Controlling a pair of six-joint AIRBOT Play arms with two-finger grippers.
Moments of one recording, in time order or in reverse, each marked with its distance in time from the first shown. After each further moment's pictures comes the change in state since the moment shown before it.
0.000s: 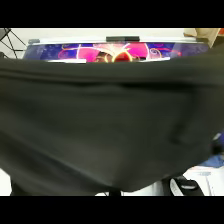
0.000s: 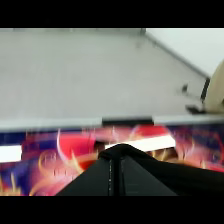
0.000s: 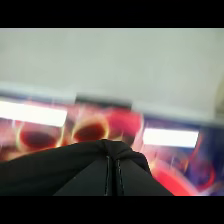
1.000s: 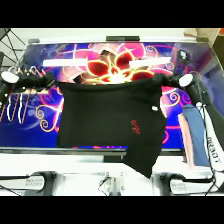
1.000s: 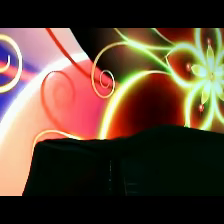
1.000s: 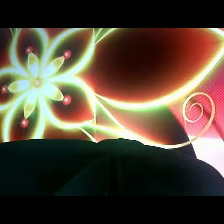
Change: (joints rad) left arm -0.117 -0.885 -0.435 -0.162 0.483 0.072; right arm 0.072 -0.789 -0.544 0.273 -0.797 -0.032
